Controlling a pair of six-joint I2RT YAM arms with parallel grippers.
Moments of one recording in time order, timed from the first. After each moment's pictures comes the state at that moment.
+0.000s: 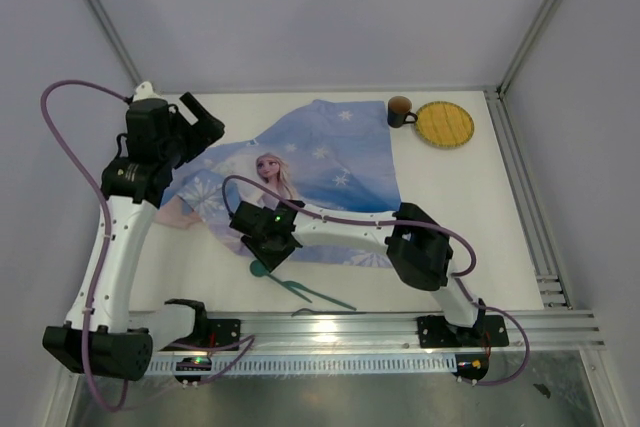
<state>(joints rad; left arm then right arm) -0.12 1.17 1.37 -0.68 -0.08 -0.66 1.22 2.11 1.73 -0.81 0.06 0.39</state>
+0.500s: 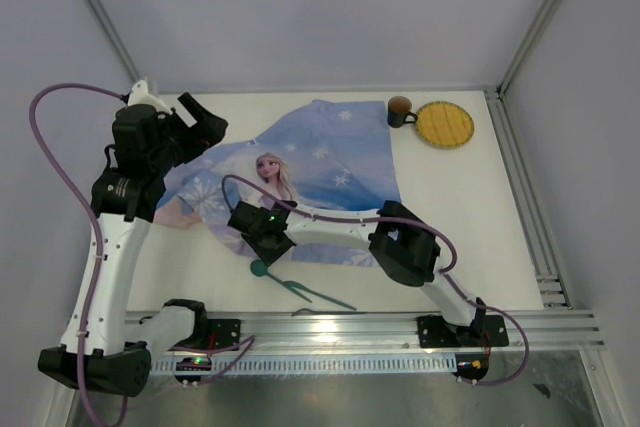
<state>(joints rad) -0.12 1.06 1.33 -0.64 0.05 -0.62 1.19 2.21 1.76 -0.74 0.16 0.39</state>
